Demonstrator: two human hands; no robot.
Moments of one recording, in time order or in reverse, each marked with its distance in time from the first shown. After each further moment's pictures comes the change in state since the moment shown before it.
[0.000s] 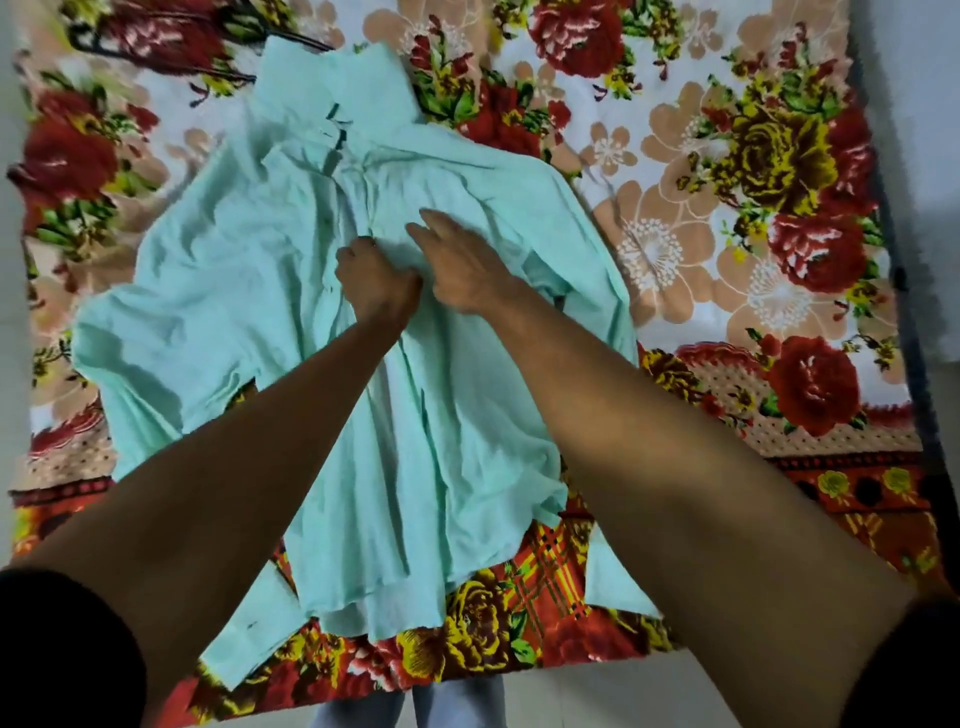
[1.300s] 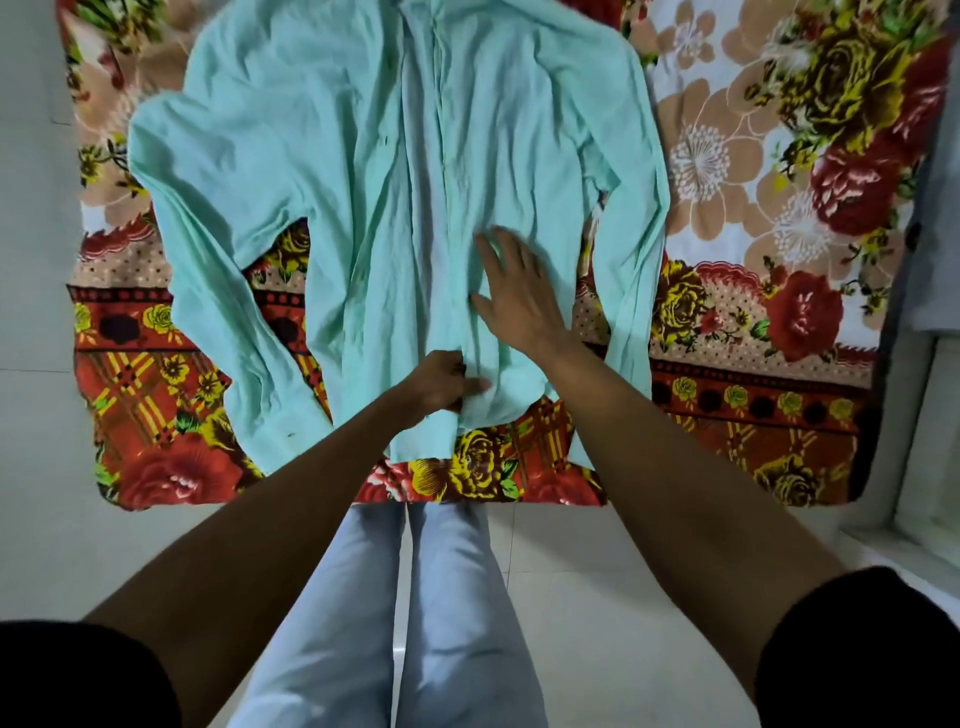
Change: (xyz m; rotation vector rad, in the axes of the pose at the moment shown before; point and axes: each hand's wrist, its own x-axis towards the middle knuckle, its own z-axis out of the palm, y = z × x) left_hand -0.224 -0.123 -0.046 -0.395 -0.945 -0.370; right_hand -0.168 -0.046 0.074 -0.097 -0.073 0.087
